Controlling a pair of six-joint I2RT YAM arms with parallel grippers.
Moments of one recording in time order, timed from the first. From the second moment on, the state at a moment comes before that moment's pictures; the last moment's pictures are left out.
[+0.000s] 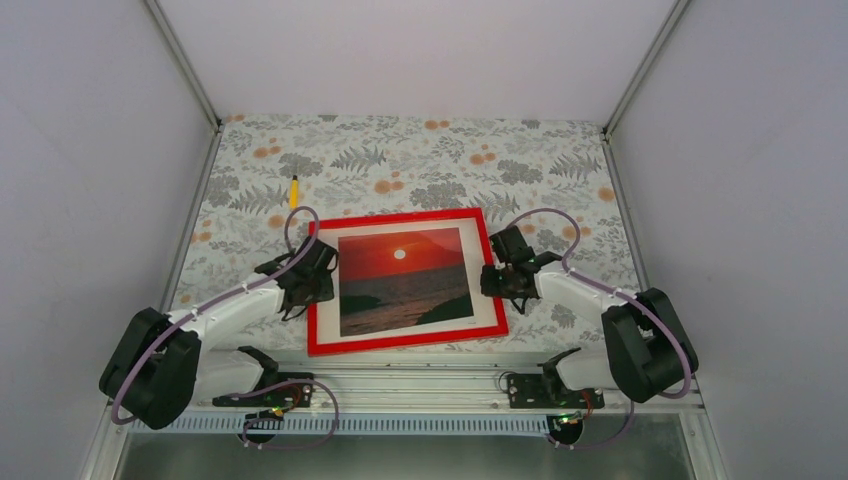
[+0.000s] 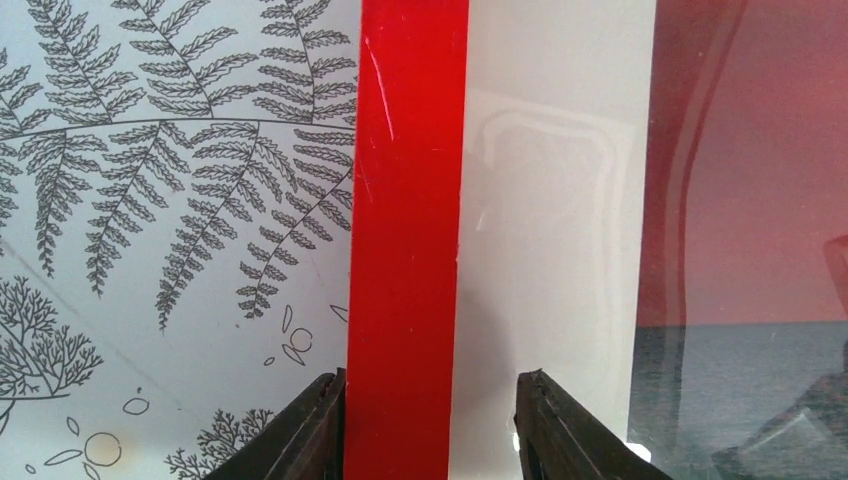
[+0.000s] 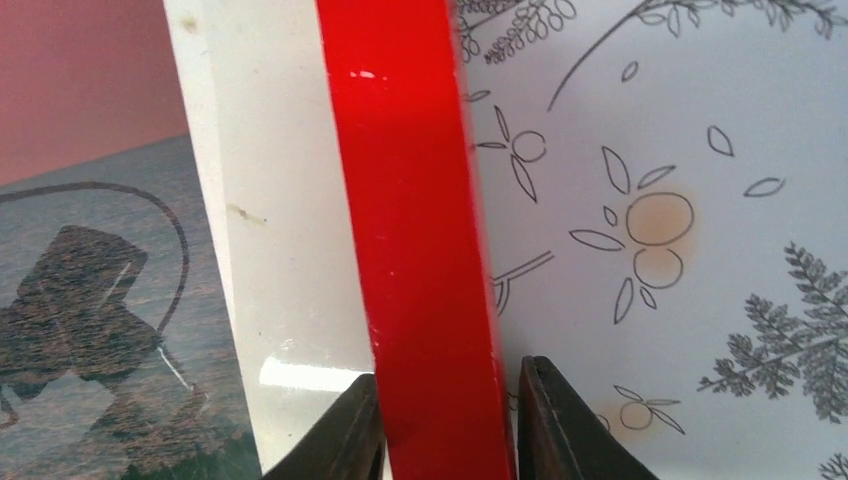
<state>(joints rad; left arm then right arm) -0.52 1.19 0.52 -0.53 -0.21 -0.69 0.47 1.34 0.60 -0.45 -0.04 0.52</state>
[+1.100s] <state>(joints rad) -0.53 1.19 0.78 -0.72 -0.35 -0.62 0.47 1.30 0.85 -0.68 0.09 0.39</state>
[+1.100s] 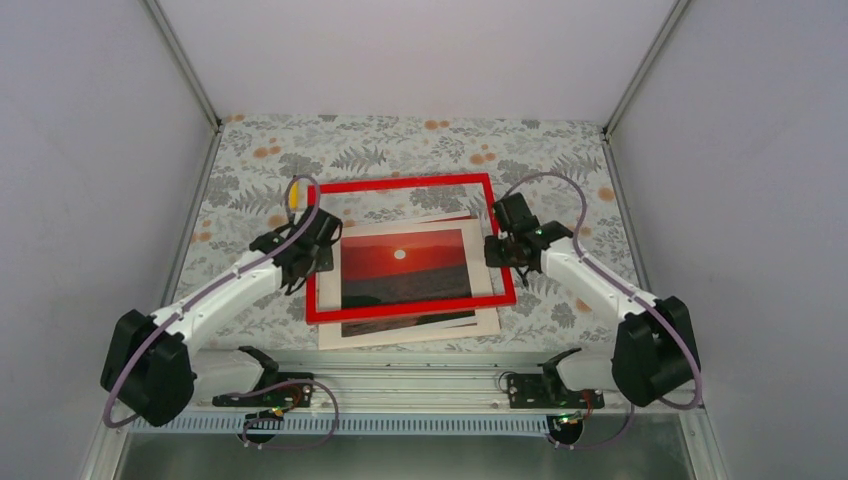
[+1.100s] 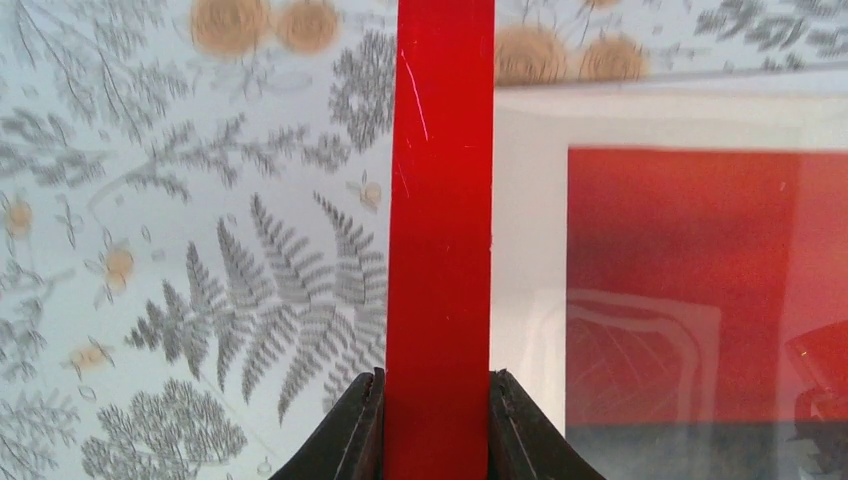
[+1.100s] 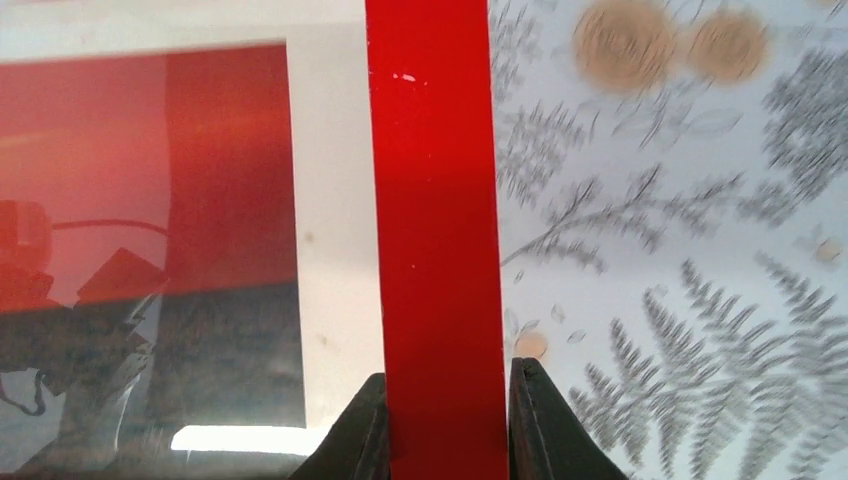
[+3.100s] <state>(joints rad) -0.19 2.41 1.92 -0.44 -0.03 -0.29 0.15 2.32 1.72 -0.27 -0.14 0.26</state>
